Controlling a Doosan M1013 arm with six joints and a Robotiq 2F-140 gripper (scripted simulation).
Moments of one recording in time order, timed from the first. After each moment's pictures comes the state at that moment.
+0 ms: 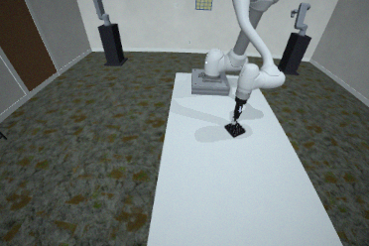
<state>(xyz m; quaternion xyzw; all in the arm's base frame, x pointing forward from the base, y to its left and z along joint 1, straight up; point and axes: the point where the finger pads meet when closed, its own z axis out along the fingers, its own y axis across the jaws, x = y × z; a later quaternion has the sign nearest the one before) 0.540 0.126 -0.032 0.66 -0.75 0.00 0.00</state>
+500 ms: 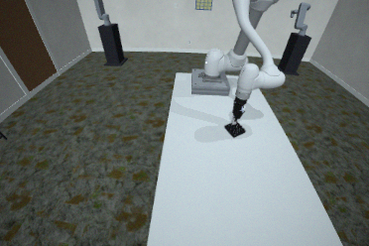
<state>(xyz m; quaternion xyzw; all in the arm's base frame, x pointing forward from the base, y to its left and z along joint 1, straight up) 0.540 0.126 -0.032 0.77 -0.64 0.00 0.00</state>
